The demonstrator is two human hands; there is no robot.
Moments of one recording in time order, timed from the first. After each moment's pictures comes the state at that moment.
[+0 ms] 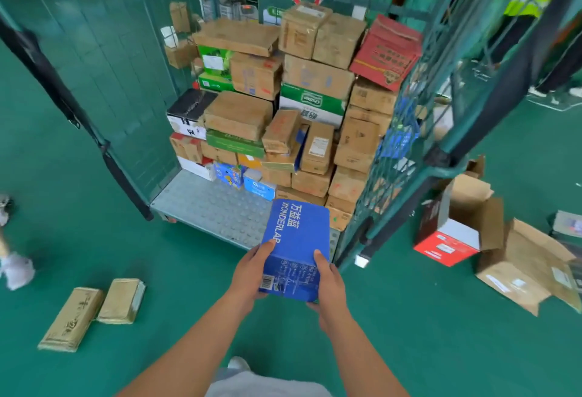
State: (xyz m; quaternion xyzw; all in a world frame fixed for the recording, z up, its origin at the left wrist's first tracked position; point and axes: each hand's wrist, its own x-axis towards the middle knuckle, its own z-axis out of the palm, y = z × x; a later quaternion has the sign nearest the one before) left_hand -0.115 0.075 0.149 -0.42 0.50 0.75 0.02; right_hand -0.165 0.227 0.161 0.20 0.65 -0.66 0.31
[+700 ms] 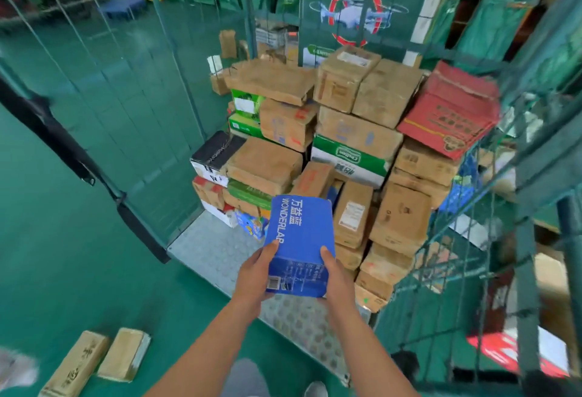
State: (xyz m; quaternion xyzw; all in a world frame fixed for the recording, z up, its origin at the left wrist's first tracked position) left_hand -0.365 -0.071 0.183 -0.46 0.51 0.72 -0.09; right_hand -0.457 0.063 0.160 0.08 0.63 -0.69 0.35
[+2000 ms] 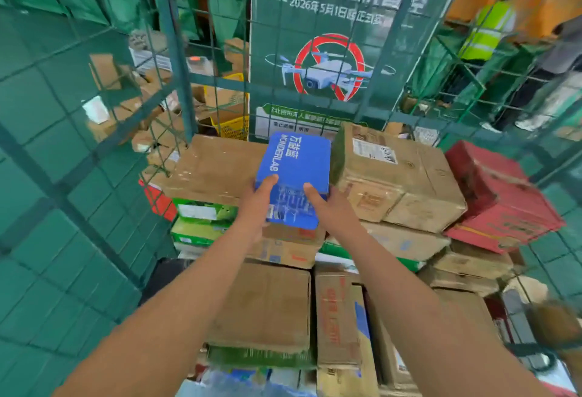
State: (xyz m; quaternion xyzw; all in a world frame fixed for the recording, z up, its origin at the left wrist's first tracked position) left_hand -0.871 -0.588 0.247 -0.25 0.57 0.78 -0.02; right_hand -0.898 -0.418 0.284 -0.06 0.87 -0.48 0.10
